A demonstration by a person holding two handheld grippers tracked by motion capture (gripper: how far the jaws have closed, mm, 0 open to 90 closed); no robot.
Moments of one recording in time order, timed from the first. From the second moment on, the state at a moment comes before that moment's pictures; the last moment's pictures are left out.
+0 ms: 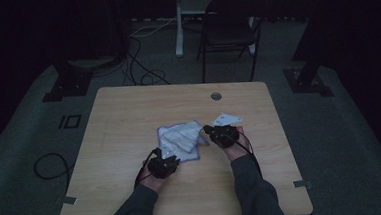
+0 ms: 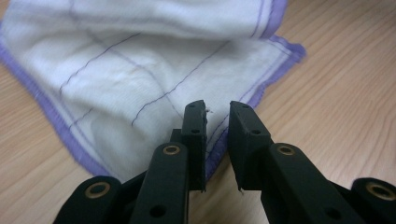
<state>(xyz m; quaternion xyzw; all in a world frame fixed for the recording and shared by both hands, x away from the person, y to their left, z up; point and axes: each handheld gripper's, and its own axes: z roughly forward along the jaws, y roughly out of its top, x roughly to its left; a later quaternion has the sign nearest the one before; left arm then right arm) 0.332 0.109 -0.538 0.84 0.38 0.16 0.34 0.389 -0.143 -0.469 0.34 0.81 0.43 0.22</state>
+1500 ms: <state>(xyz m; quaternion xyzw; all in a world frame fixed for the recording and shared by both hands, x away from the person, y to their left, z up) 0.324 0.171 -0.511 0.82 0.42 0.17 0.34 0.367 -0.163 -0.469 0.35 0.80 0.44 0.21</state>
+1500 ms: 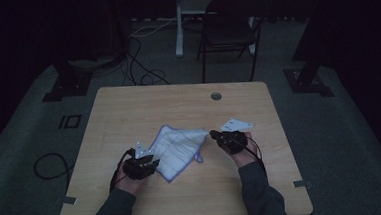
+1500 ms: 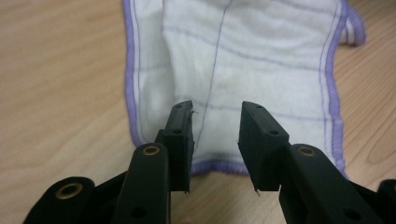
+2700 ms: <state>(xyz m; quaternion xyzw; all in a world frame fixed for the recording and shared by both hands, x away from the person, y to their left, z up) 0.444 0.153 -0.513 0.83 0.43 0.22 0.30 0.354 -0.163 -0.475 0.35 0.80 0.45 0.20</state>
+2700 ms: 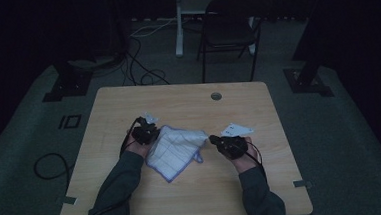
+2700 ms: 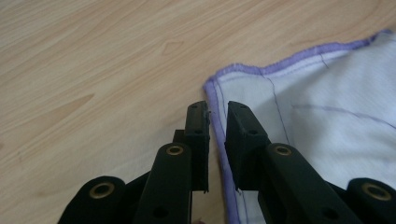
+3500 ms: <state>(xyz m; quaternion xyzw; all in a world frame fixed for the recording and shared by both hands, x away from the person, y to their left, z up) 0.463 0.141 -0.529 0.83 0.43 0.21 0.27 0.348 -0.168 -0.478 0.35 0.80 0.45 0.19</state>
